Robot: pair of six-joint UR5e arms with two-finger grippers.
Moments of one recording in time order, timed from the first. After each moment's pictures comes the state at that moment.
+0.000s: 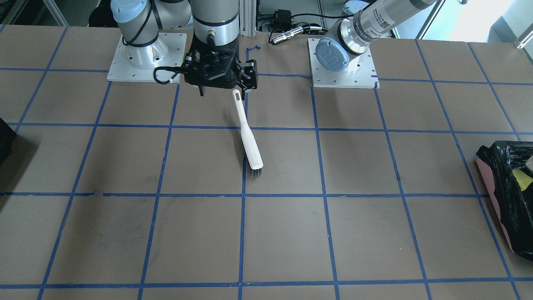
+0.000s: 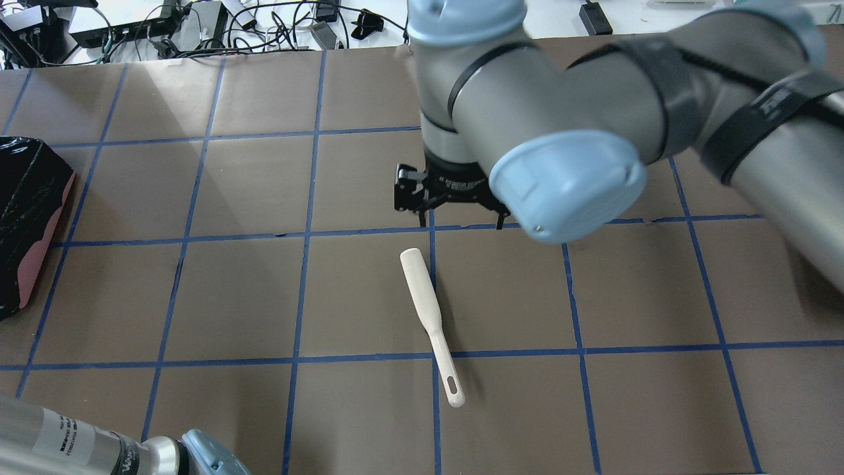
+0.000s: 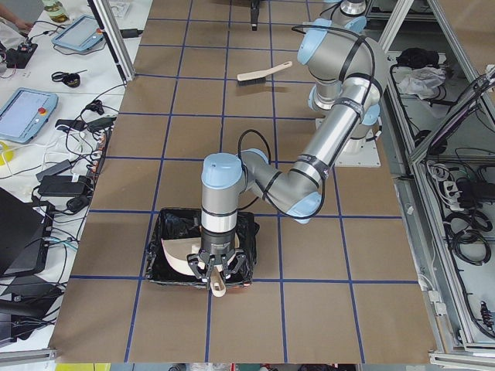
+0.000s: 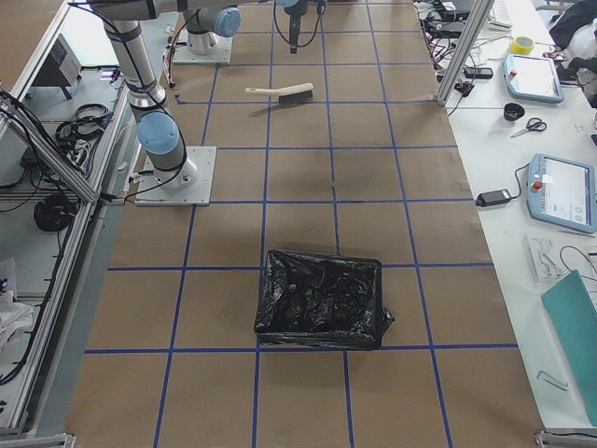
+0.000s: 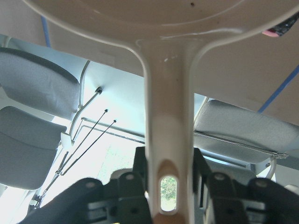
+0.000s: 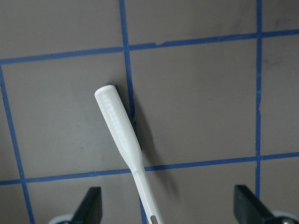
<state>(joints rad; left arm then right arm) -0.61 -2.10 -1.26 -0.78 1.84 2.35 1.93 -1.49 1.52 -1.59 -1.57 0.48</state>
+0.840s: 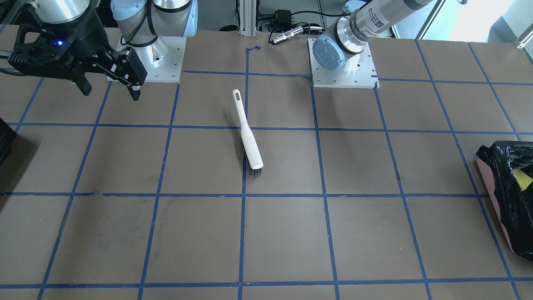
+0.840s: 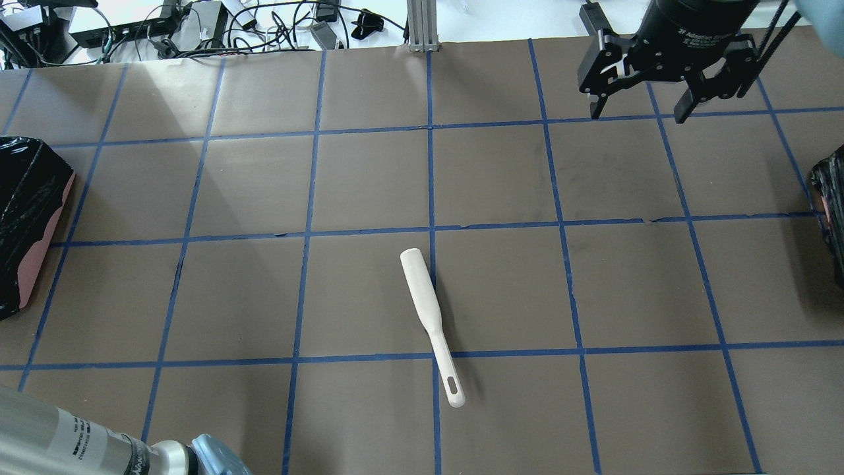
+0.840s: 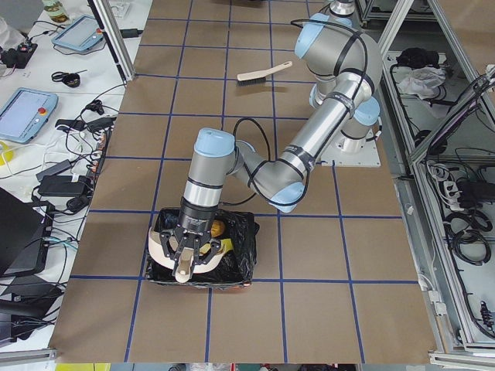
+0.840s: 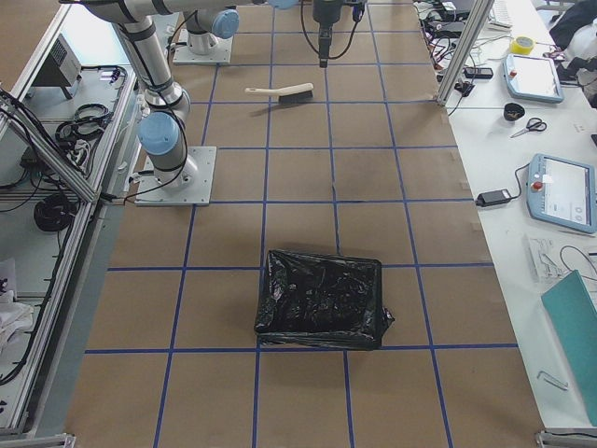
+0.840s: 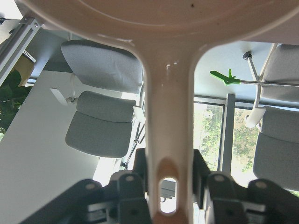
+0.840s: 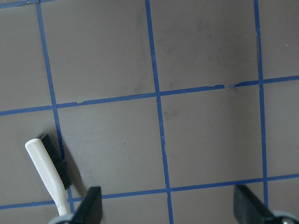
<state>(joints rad) -0.69 -2.10 -1.27 -0.48 1.82 2.61 1.56 -1.56 1.45 -1.48 -1.56 0.10</state>
